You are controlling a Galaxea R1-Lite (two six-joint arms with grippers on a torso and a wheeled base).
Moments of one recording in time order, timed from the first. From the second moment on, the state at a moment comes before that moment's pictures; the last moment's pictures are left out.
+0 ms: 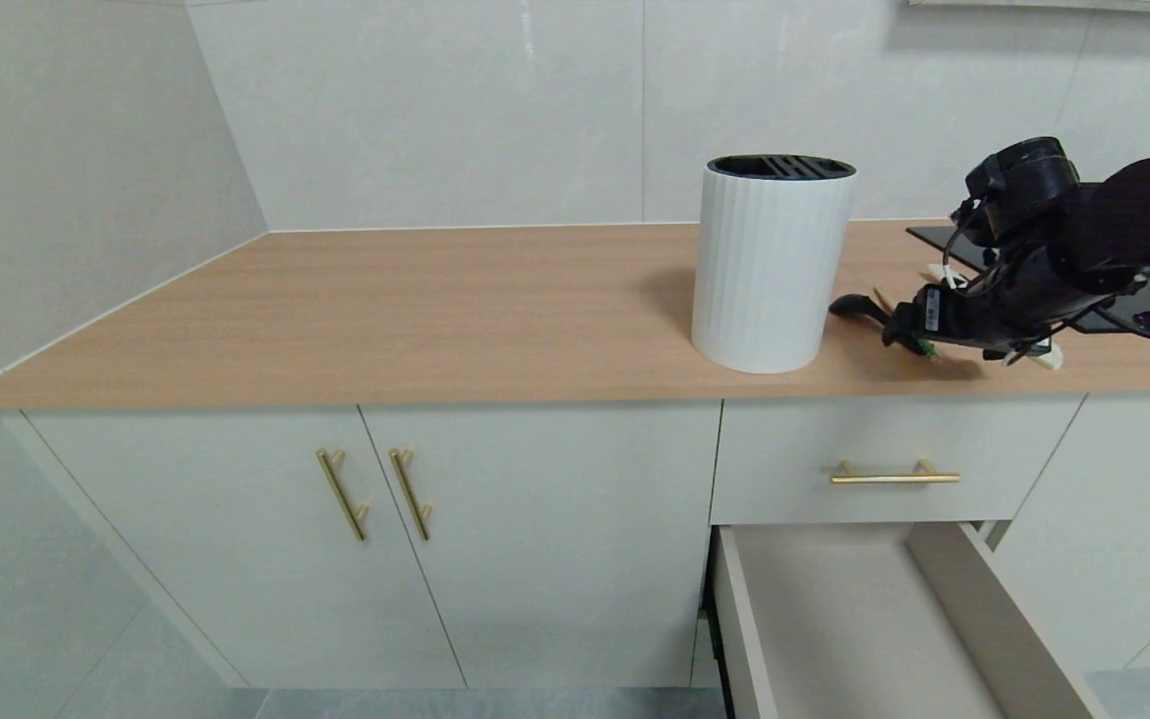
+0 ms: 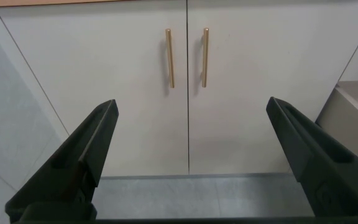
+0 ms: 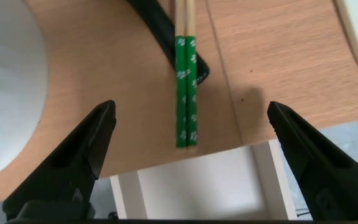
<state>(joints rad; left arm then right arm) 0.01 0.00 0.00 -0.01 -0.01 0.02 0.14 2.03 -1.88 0.60 -0.23 0.31</state>
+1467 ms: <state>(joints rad) 0.01 0.00 0.00 -0.01 -0.01 0.02 0.24 1.45 -1.46 0.61 -0.07 0.30</state>
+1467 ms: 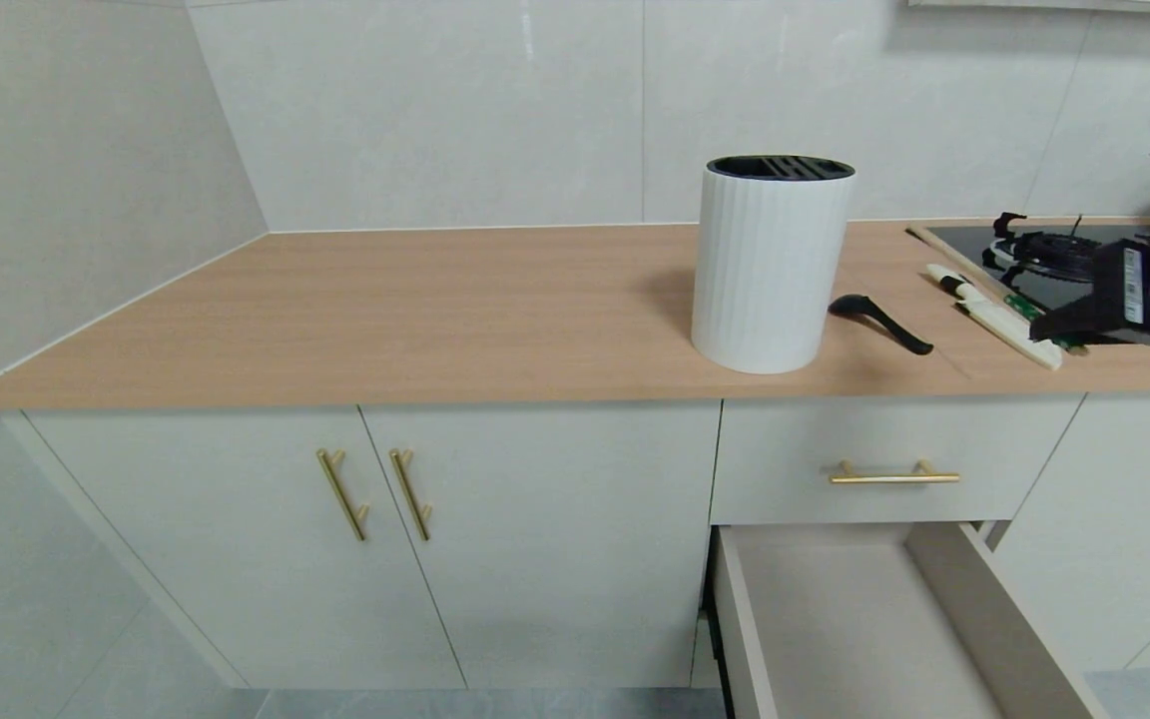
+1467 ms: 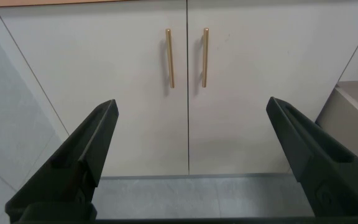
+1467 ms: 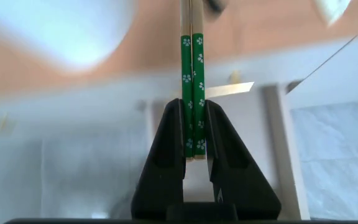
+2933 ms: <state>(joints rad) 0.01 0.00 0.00 -0.01 -0.01 0.02 0.47 1.44 -0.71 0.40 0.02 0.31</state>
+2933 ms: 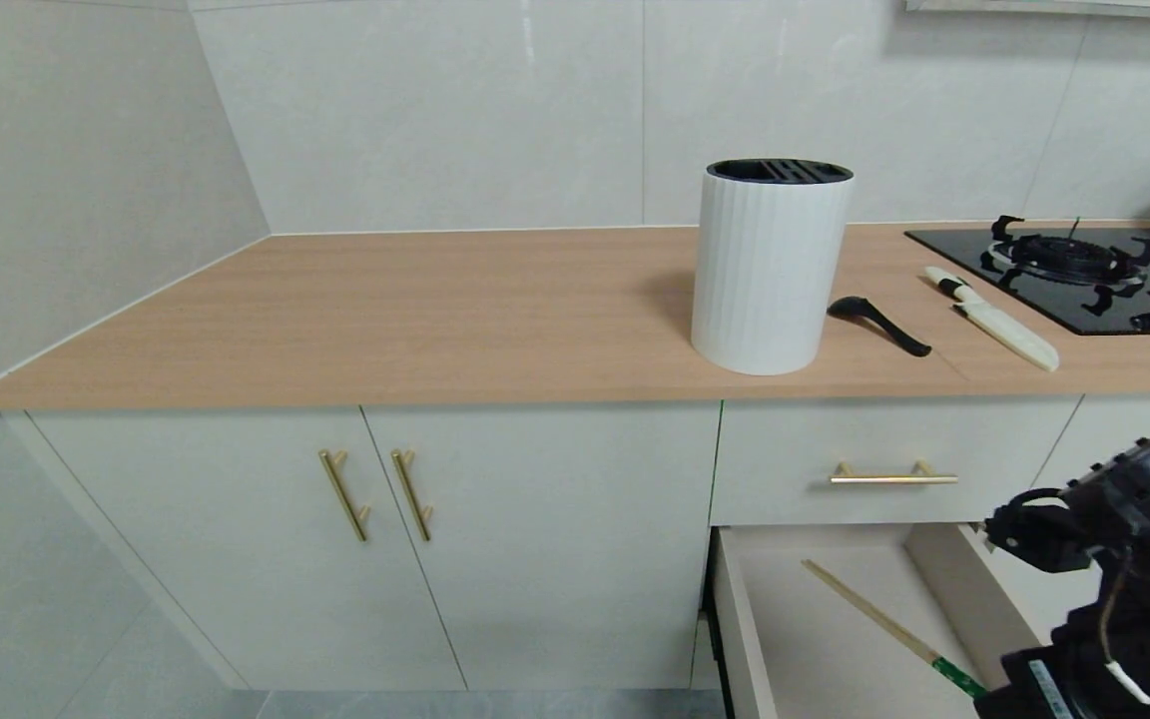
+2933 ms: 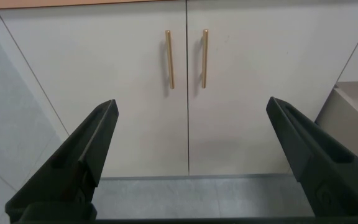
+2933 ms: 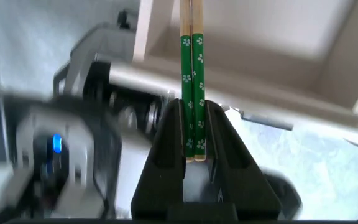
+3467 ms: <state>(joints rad) 0.01 0.00 0.00 -0.01 -0.01 0.02 0.40 1.81 -0.85 0.31 -0.05 0.38</state>
